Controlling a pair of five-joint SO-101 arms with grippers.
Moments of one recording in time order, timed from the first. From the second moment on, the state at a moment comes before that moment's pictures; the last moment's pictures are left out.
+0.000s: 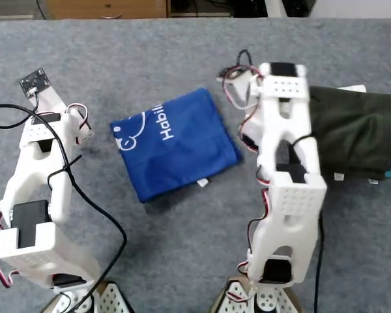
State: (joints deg) left arm -14.2 6.3 23.3 41.2 13.1; right arm 0.0 37.0 -29.8 99.5 36.9
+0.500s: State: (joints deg) left arm -6.4 -0.5 19.8 48.8 14.5; right arm -15.5 31.0 -29.3 96.0 27.8
